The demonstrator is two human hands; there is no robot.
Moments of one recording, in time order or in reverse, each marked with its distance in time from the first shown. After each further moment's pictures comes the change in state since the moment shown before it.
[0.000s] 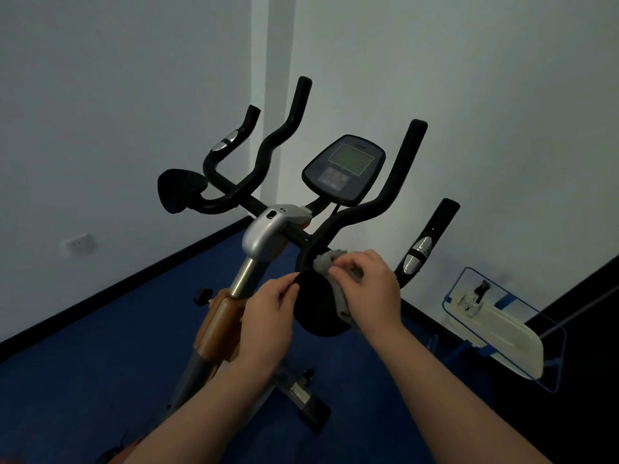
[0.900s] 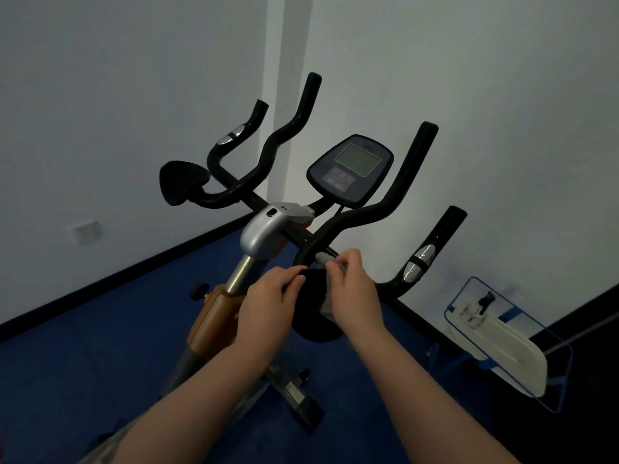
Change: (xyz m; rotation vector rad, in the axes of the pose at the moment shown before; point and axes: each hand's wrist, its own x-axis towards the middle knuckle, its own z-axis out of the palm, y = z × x) left_hand 0.015 0.006 0.007 0.214 0.031 0.108; right_hand 0.005 -0.006 0.015 0.054 -0.207 0.179
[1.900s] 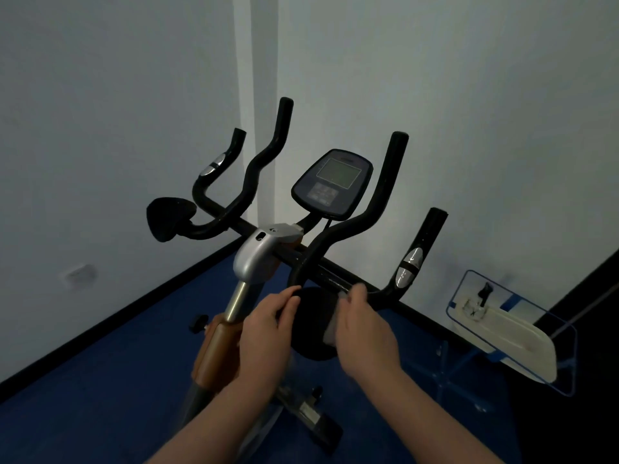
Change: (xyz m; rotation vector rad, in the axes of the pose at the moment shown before) left_hand -0.006 0.005 -0.001 -0.127 0.009 -0.073; right_hand -0.032 0.006 -0.009 -0.302 0.017 0.064
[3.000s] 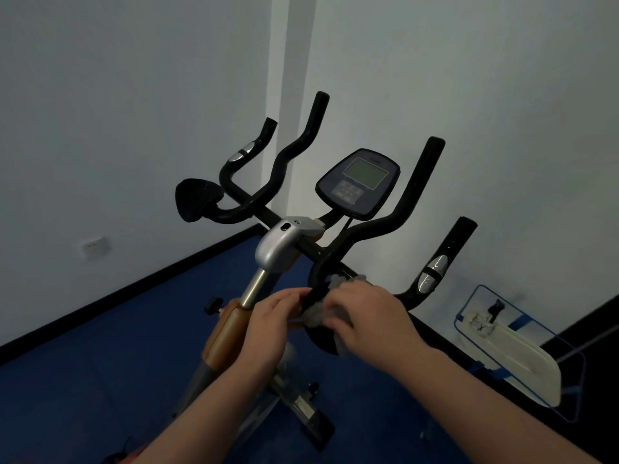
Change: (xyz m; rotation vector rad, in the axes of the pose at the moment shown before) left_hand -0.005 0.014 -0.032 -0.525 -0.156 -0.296; right_hand 0.014 -0.013 -0.018 -0.267 -0.108 -0.660
